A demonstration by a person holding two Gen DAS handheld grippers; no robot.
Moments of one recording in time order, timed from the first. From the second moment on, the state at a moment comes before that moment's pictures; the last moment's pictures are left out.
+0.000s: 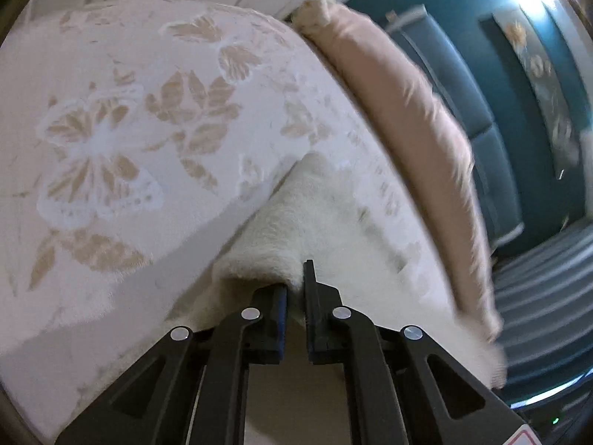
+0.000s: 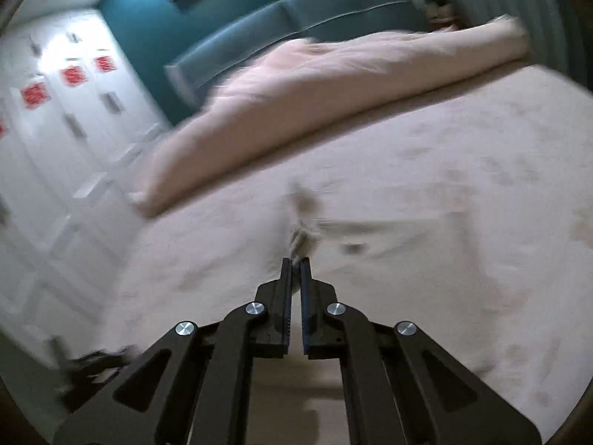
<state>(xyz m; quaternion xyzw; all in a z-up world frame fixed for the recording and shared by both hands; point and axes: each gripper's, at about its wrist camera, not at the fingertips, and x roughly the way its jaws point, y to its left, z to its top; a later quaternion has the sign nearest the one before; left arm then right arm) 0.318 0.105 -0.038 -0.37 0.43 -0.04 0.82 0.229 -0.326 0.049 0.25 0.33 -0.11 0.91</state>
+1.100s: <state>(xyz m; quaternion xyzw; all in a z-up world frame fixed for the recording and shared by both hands) 0.289 0.072 -0.087 -0.23 0.38 -0.05 0.89 0.407 -0.105 -0.066 0.06 0.48 0.07 0.87</state>
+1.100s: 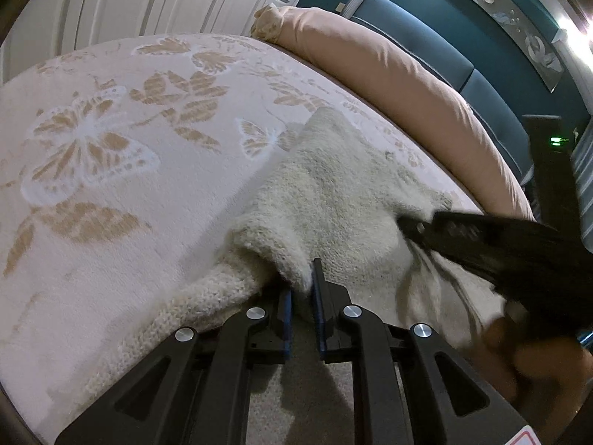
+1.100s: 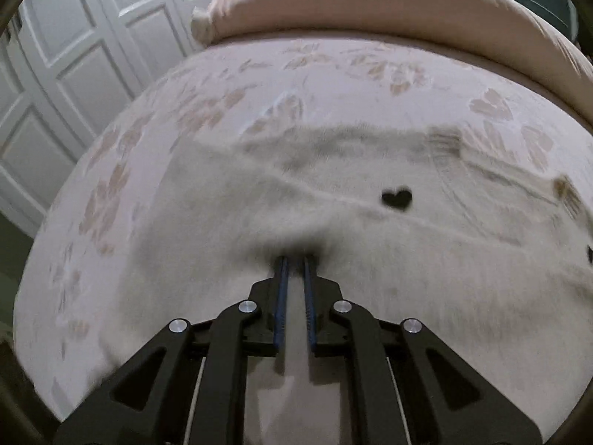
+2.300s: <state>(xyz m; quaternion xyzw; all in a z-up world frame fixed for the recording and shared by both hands) 0.308 0.058 -0.067 -0.16 0.44 -0.03 0.88 0.238 -0.319 0.003 0.18 0.39 -0.19 0.88</state>
